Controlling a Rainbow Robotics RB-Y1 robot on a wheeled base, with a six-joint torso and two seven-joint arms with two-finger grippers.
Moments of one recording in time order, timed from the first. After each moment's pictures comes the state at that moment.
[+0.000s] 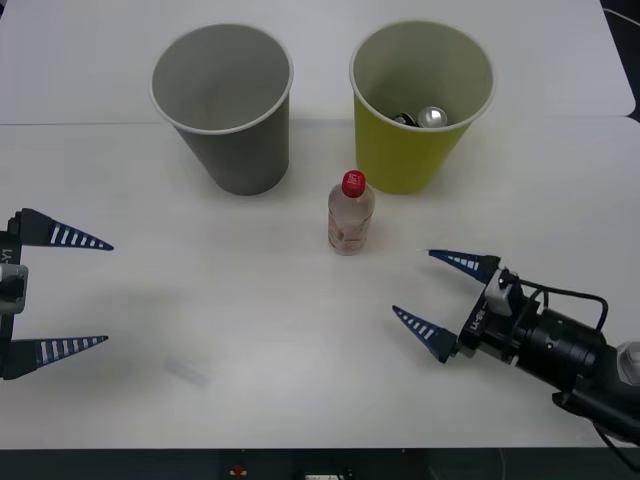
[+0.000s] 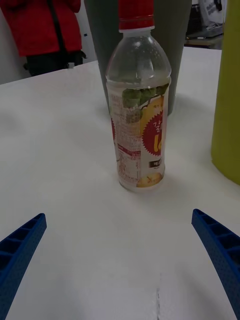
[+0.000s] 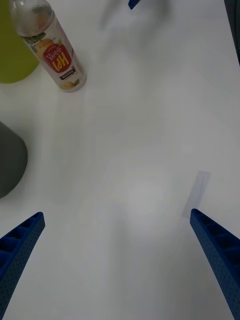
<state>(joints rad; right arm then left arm) 0.06 -0.38 0.00 -1.46 1.17 -0.97 0.36 0.26 1.13 0.26 -2.01 -1.31 -1.13 -0.09</state>
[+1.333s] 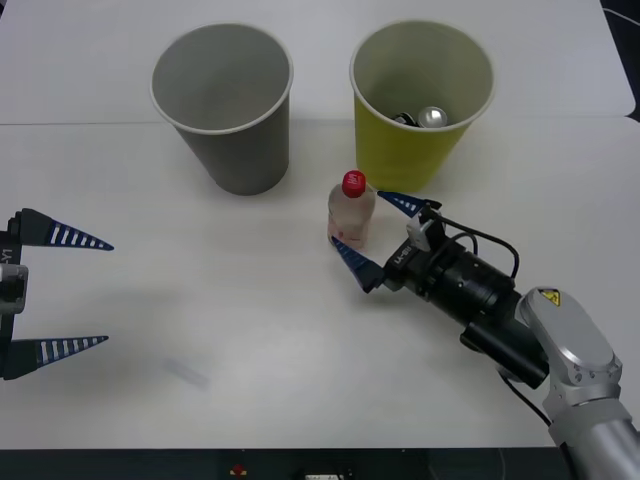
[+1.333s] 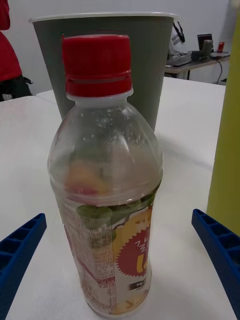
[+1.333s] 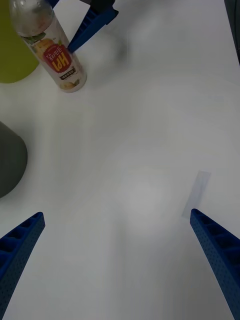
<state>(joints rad) -0.16 -0.24 0.15 -1.38 1.15 -0.66 0.41 0.26 1.13 0.26 -2.01 -1.31 -1.13 -0.09</state>
